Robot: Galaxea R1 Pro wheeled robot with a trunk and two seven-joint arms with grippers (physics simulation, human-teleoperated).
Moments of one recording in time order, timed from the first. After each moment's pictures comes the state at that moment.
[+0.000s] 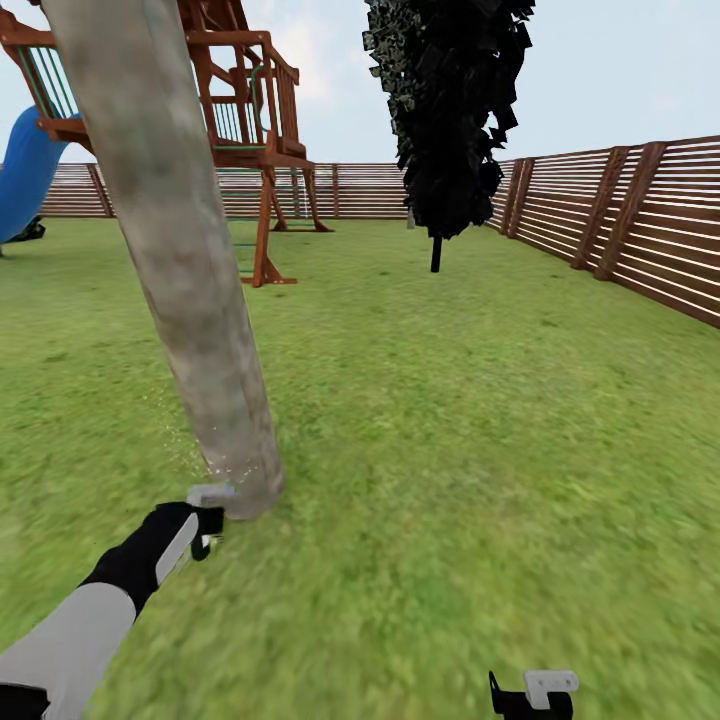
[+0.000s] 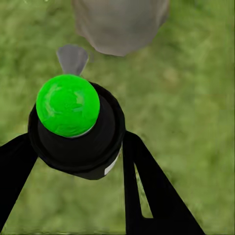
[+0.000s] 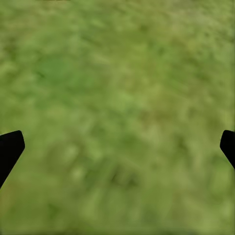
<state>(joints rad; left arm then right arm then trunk) -0.75 0.18 -0.15 -0.64 0.30 0.57 0.16 -0.37 -0.06 -0.13 -0.13 0.17 -0.52 -0.09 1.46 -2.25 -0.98</state>
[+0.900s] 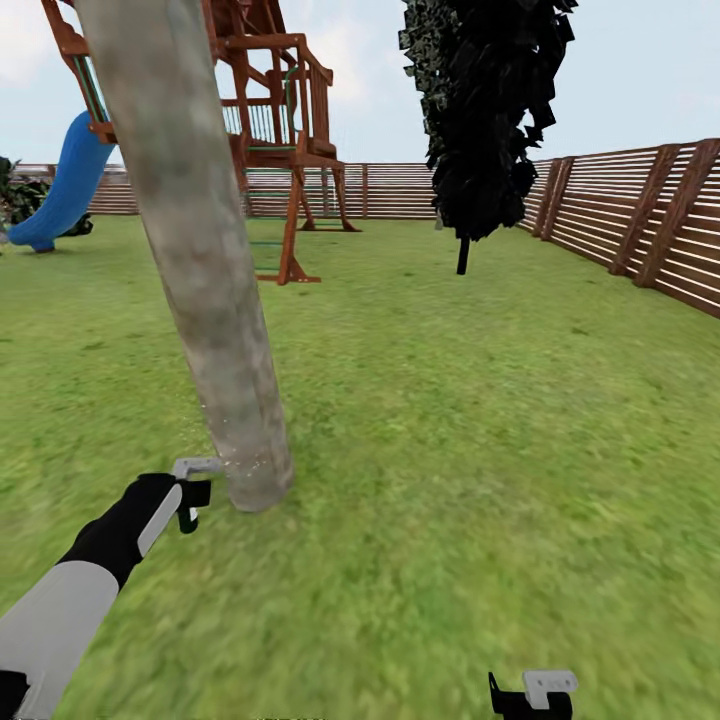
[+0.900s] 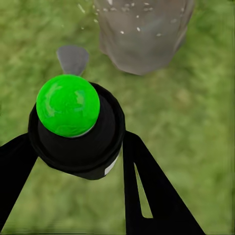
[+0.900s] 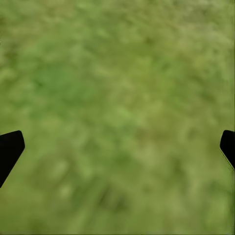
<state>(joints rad) -0.80 0.24 -0.16 -0.73 0.32 0.67 0.15 -0.37 -0.06 -0.13 -0.13 0.17 -0.52 -0.09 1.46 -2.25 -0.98</state>
